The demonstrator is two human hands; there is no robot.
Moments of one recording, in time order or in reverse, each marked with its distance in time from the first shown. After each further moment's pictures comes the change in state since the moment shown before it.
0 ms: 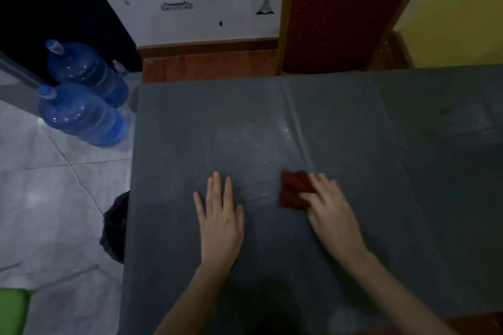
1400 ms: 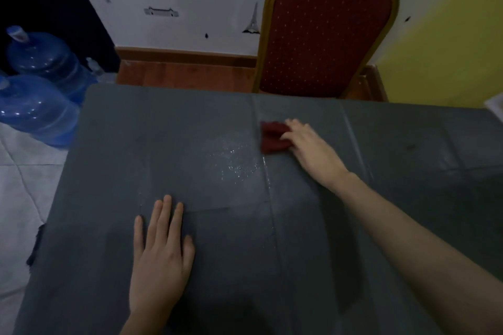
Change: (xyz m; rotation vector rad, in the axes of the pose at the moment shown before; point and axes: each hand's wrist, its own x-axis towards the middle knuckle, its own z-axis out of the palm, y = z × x) left_hand 0.001 0.005 0.016 0.060 0.134 -0.005; right_hand 0.172 0.116 -0.028 -0.047 -0.077 -0.206
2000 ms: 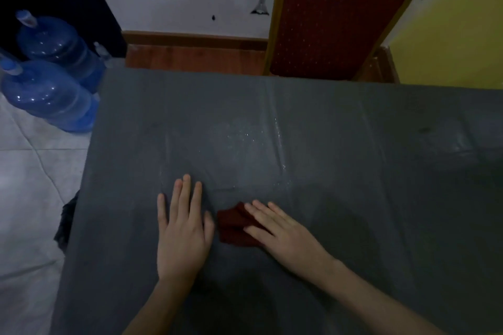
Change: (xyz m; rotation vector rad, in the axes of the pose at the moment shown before) left_hand -0.002 0.002 -0.004 0.069 -0.040 -0.002; right_hand -0.144 -0.144 0.055 0.003 -0.004 -0.400
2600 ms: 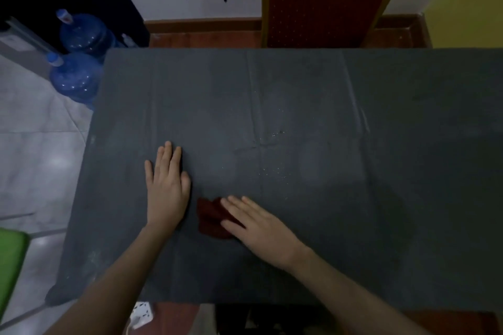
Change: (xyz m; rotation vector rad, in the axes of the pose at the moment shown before) left_hand -0.003 0.028 -0.009 -0.108 0.065 -0.129; right_hand -0.056 -0.020 0.007 0.048 0.010 -0.121
